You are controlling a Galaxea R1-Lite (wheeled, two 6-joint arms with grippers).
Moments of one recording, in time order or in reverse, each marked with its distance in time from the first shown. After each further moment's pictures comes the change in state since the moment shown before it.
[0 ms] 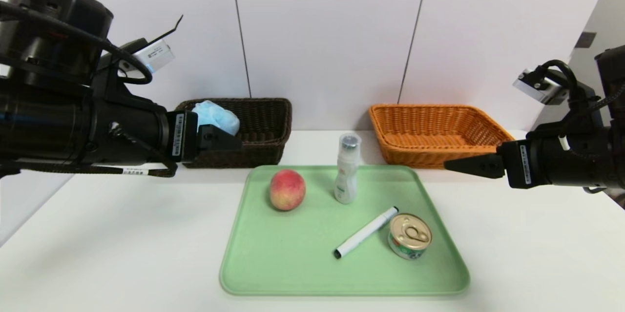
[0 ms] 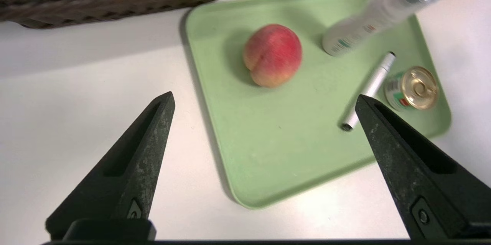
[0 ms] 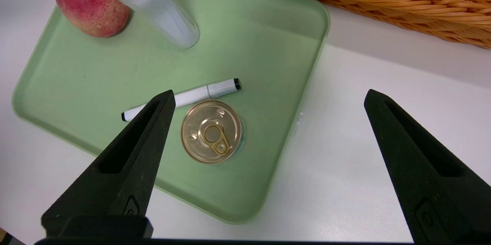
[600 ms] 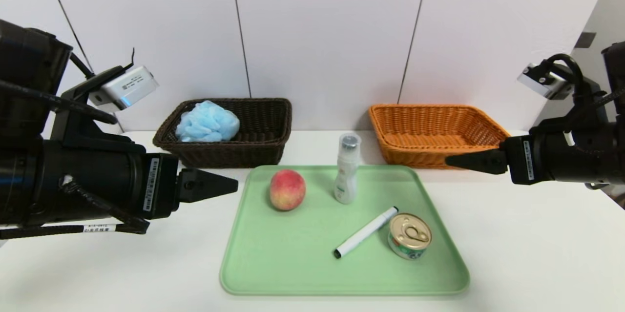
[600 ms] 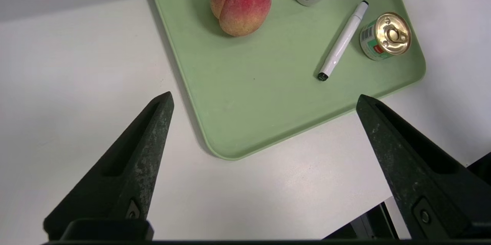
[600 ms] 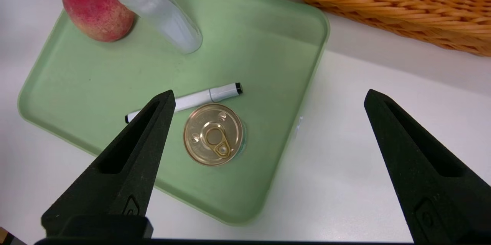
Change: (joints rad) left arm -0.101 -0.138 0.154 0.000 0.002 -0.042; right arm 0.006 -0.007 -0.015 -0.001 0.004 -0.004
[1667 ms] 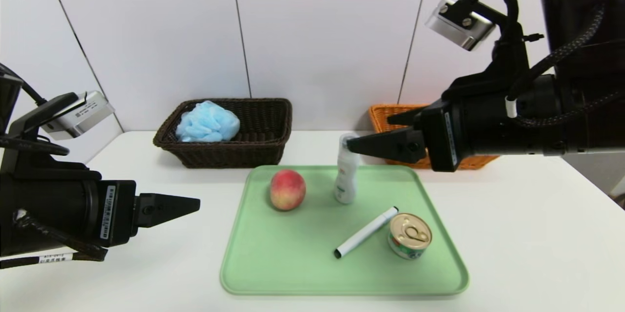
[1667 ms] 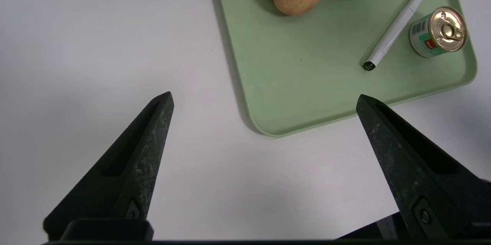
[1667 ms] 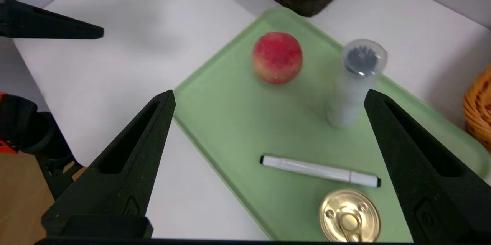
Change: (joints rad) left arm 0.092 -0.102 0.122 0.011 0.039 0.009; right arm 0.424 0.118 -0.286 -0.001 0.004 -0.008
